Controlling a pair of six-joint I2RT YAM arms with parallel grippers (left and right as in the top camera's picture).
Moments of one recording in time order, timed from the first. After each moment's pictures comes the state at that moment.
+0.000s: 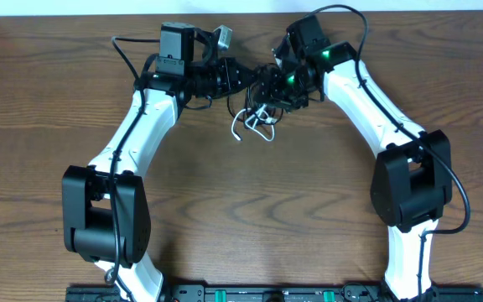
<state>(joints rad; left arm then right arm) -0.19 1.86 1.41 -0.32 0.85 -0.49 0.40 2.15 1.84 -0.88 -0.51 0.51</state>
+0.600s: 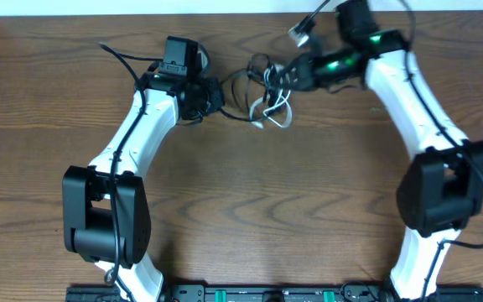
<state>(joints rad) -0.19 1.86 1.41 -0.66 0.28 -0.49 0.21 2.05 1.84 -0.90 -1.09 0.05</state>
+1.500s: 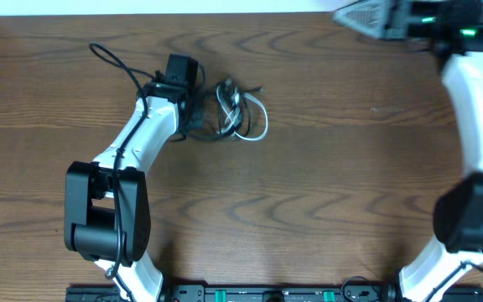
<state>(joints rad) -0.18 1.86 1.30 -0.73 -0.23 -0.42 -0.09 1.89 1.83 -0.27 -1.52 0.51</state>
